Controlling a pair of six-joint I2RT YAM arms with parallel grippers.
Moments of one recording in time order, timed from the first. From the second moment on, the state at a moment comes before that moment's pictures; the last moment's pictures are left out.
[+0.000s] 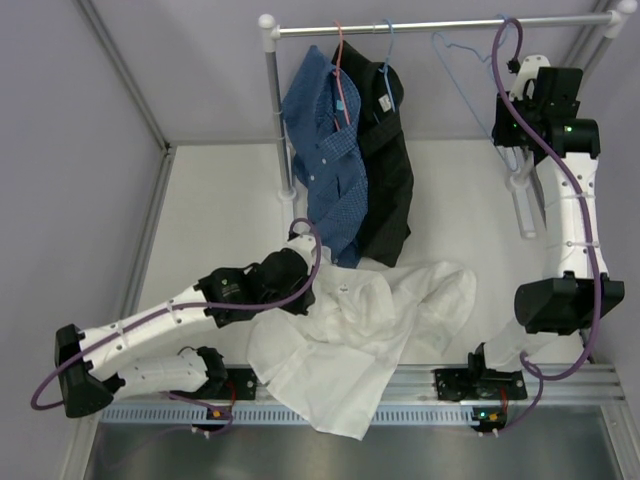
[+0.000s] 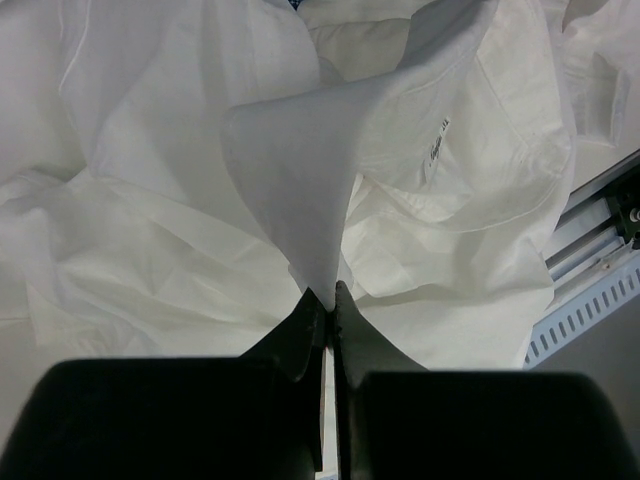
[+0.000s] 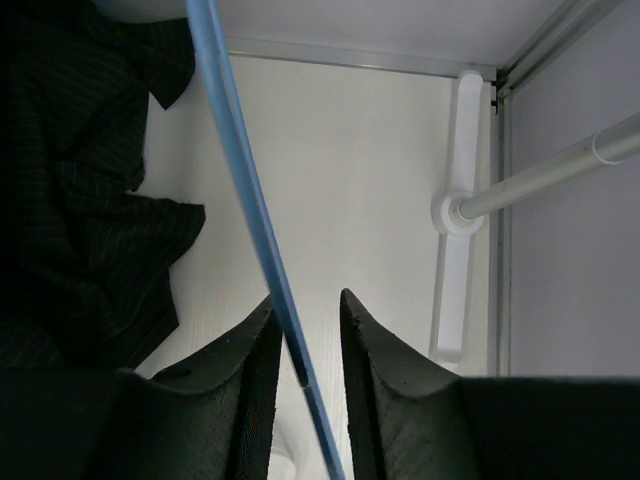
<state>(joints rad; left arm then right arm) -1.05 1.04 0.93 -0.71 -0.18 -0.58 -0.05 1.63 1.98 -0.90 -0.06 -0.14</state>
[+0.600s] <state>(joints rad) -1.05 1.02 0.91 -0.70 -0.18 -0.58 -0.05 1.59 1.97 -0.88 -0.15 -0.10</state>
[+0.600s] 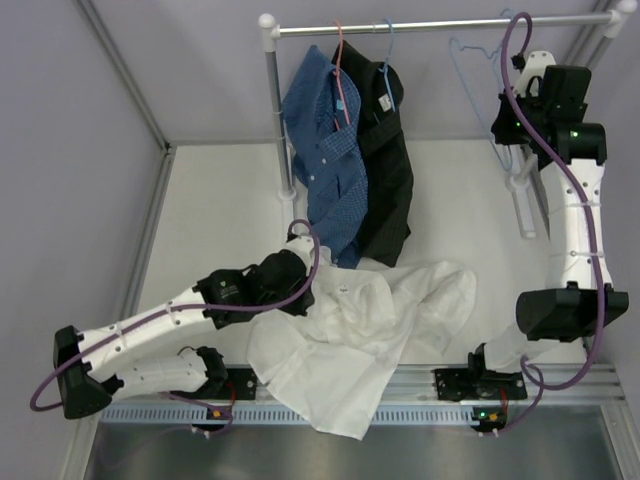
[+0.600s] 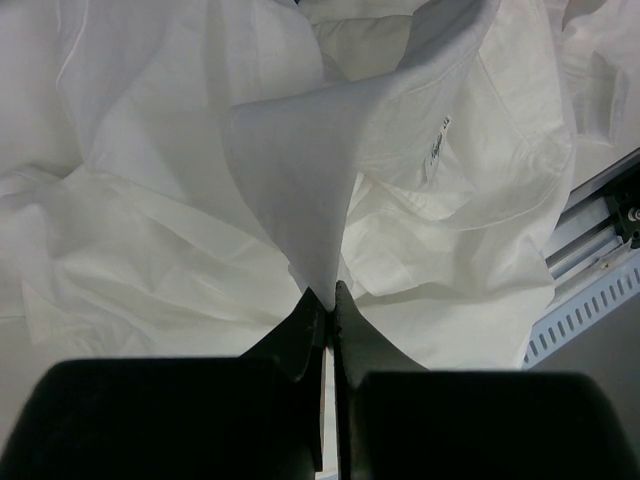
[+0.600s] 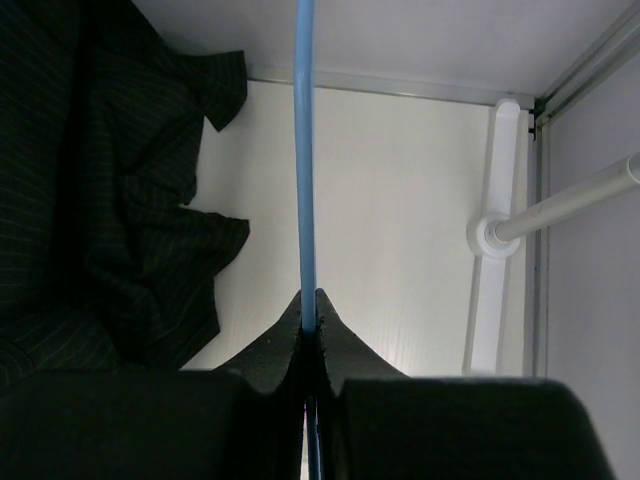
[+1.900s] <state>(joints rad) -1.05 0.93 0.85 -0.67 -0.36 -0.70 -0.05 1.38 1.91 -0.73 -0.19 0.05</state>
